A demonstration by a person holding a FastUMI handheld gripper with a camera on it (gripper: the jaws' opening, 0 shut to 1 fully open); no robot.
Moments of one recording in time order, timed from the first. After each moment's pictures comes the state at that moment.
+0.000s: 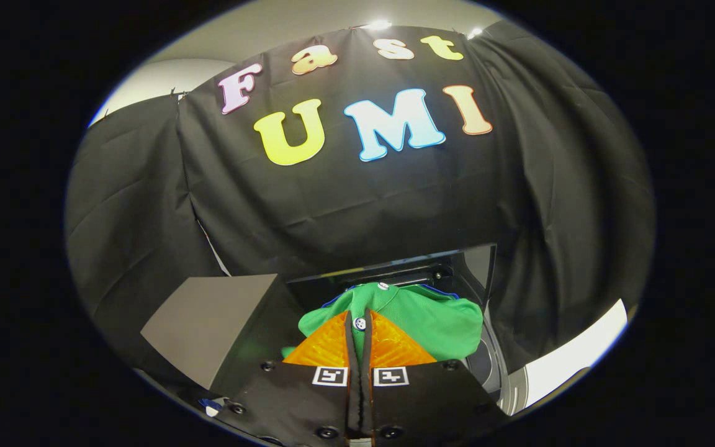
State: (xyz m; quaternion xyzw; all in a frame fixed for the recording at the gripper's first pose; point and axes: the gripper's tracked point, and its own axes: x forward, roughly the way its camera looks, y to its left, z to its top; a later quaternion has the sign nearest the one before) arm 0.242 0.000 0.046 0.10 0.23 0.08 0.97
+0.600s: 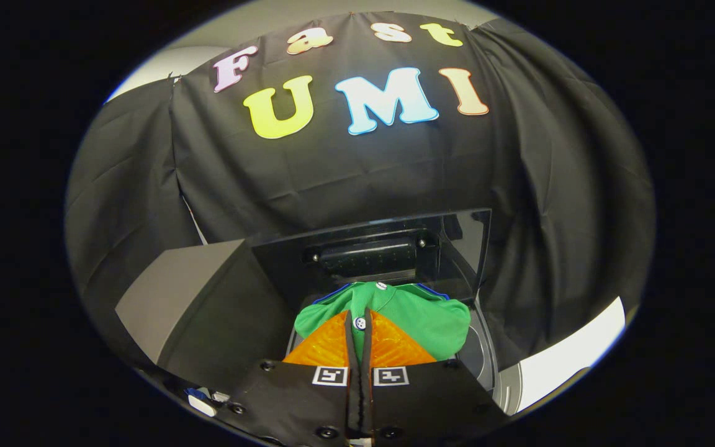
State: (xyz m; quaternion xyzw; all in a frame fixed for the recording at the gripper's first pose) arm 0.253 -0.020 -0.028 0.07 0.26 0.07 0.96
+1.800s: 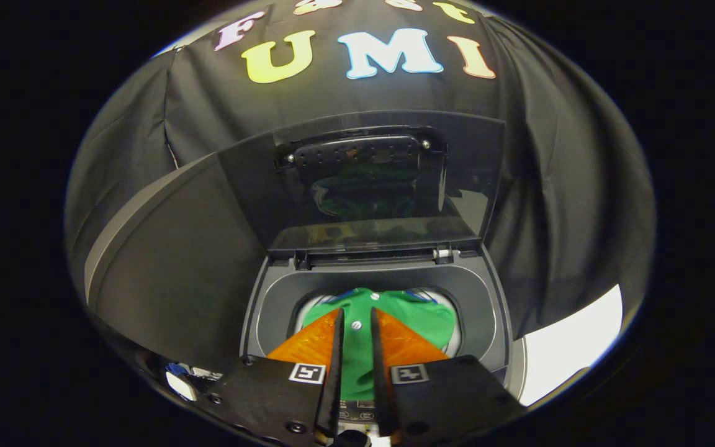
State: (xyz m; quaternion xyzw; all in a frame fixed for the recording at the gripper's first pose) arm 0.226 -0.020 -0.130 0.03 0.35 0.06 0.94
